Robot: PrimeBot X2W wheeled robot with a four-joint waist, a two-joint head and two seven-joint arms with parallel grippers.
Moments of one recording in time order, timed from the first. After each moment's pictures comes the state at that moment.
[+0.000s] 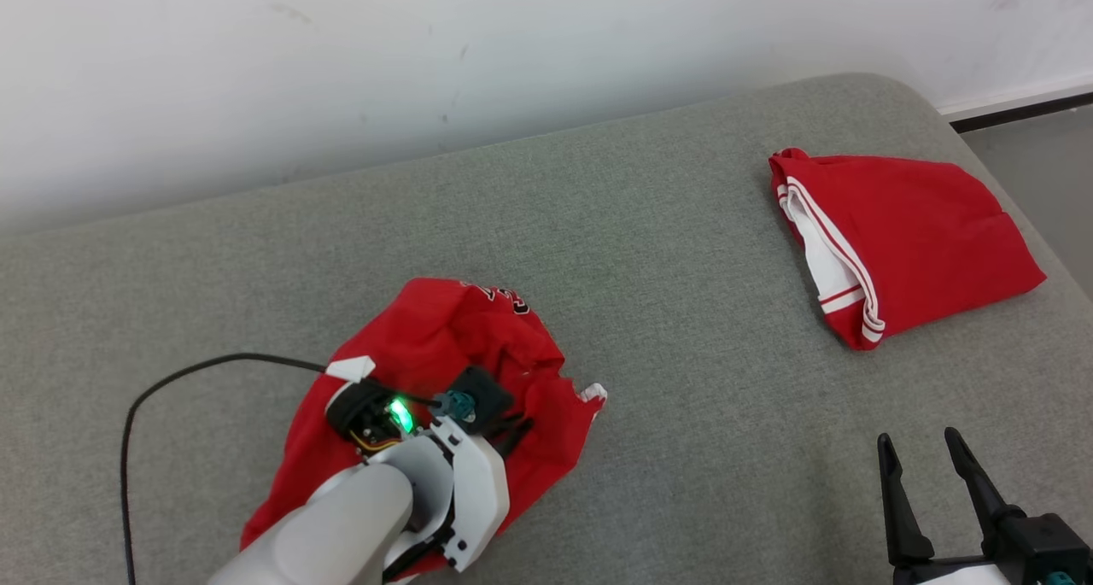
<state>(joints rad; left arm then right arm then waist) -0.73 0.27 -1.01 0.69 -0.46 -0.13 0.03 -0.07 -0.05 -0.02 0.29 0.12 0.13 -0.26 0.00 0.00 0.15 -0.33</state>
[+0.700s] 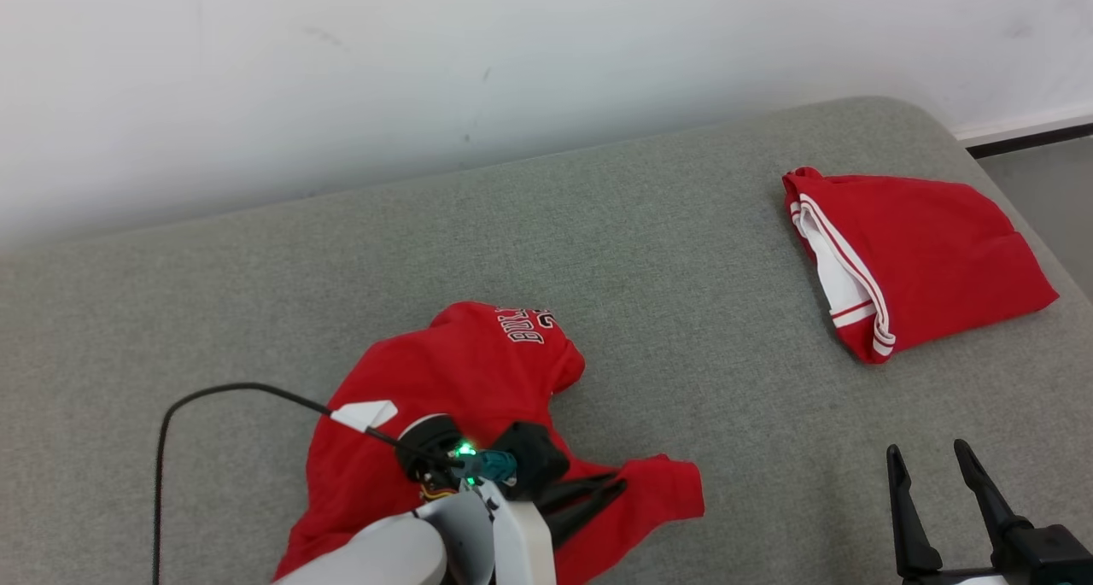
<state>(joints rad) -0.67 0.39 -1.16 0.27 -0.63 -0.12 0.02 -0.05 -0.05 -0.04 0.29 0.10 0.13 -0.26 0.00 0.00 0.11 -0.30</state>
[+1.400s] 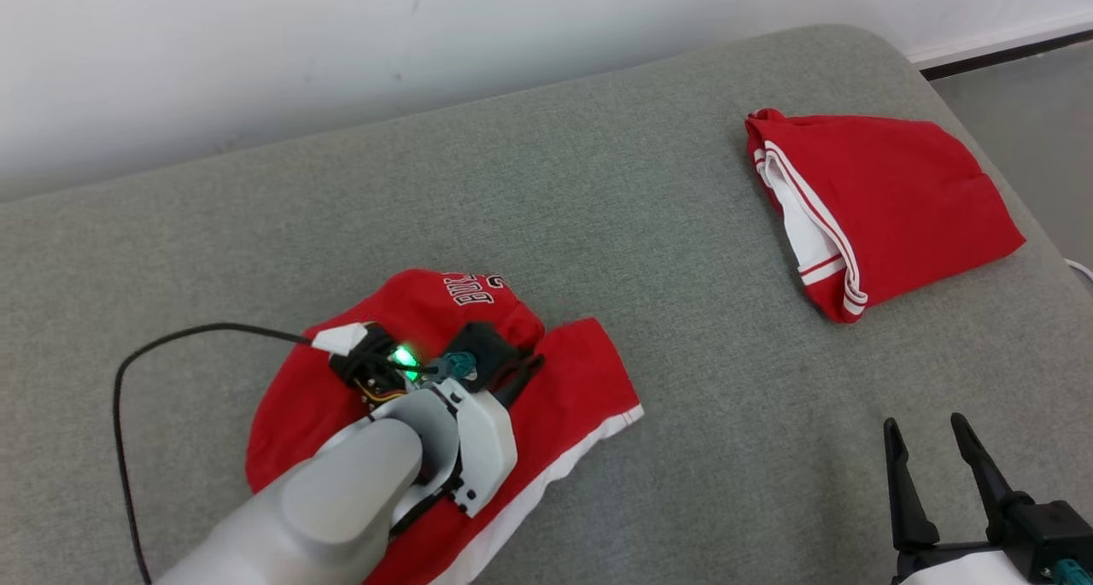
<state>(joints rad) -0.85 0.28 -1.14 0.71 -0.54 -0.07 -0.10 -0.10 -0.05 -0.02 0.29 0.13 0.13 -0.26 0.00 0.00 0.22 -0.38</state>
